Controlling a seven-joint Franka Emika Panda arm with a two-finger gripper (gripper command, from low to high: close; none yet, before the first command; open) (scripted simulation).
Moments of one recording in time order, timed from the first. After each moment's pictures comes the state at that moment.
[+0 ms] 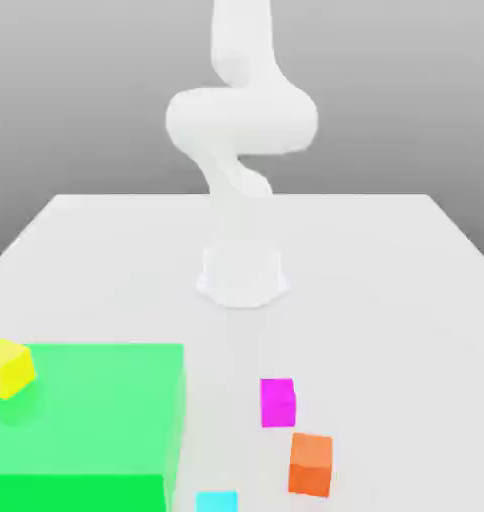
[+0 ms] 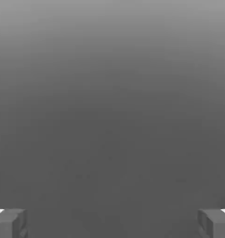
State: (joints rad) arm 0.01 -0.73 0.00 -2.36 0.01 2.36 0.81
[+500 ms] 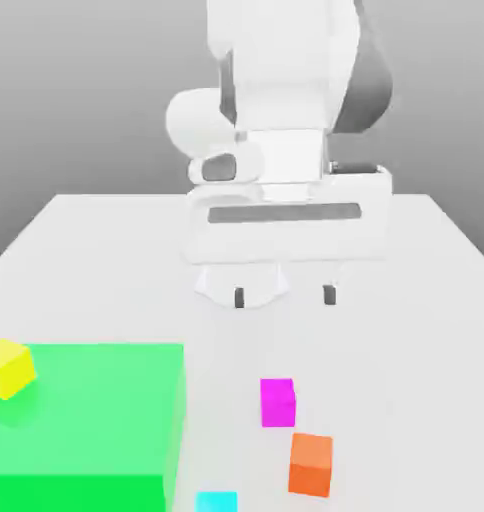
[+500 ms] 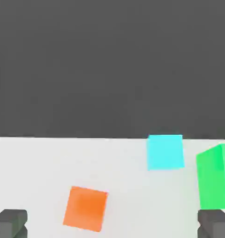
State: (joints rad) arm 0.06 -0.19 0.06 -2.78 0.03 2.76 0.85
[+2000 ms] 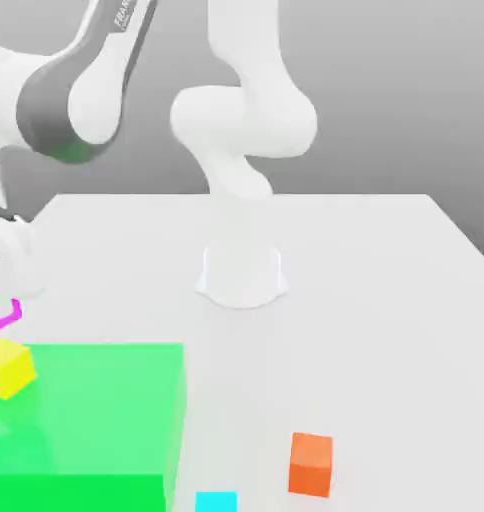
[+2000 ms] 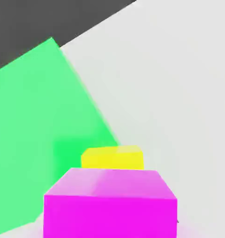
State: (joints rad) arm -0.35 0.05 -0.29 -2.44 0.03 2.49 0.66
